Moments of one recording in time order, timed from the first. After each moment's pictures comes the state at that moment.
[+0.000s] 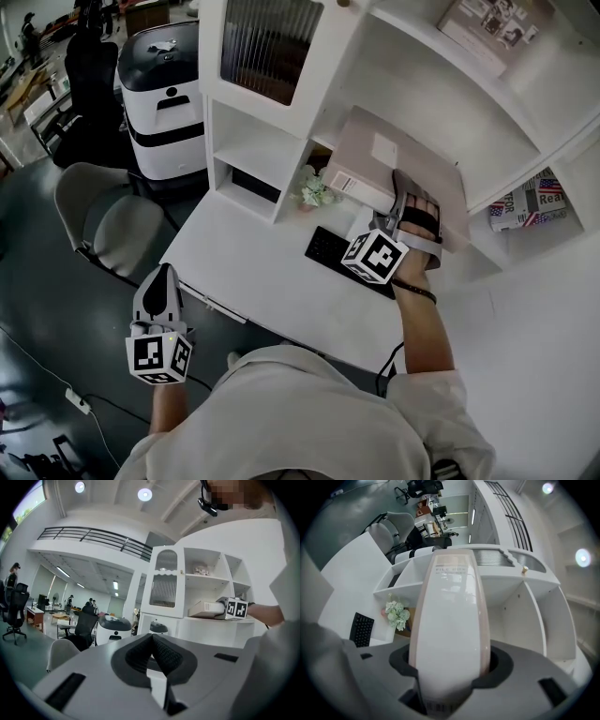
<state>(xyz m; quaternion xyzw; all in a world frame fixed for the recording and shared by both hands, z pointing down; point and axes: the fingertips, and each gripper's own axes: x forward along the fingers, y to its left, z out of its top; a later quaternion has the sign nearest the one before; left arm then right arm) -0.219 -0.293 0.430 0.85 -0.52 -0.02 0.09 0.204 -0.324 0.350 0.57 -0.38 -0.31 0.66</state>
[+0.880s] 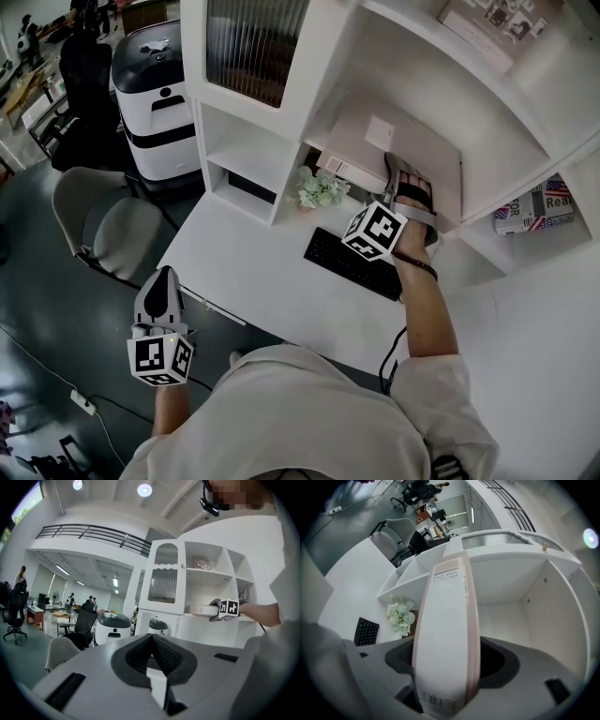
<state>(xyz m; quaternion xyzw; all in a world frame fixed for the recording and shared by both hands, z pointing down) -0.193 -0.314 0.438 0.85 -0.52 0.00 0.10 0.242 -0.383 0.384 0.55 -0.45 -0.25 0.66</state>
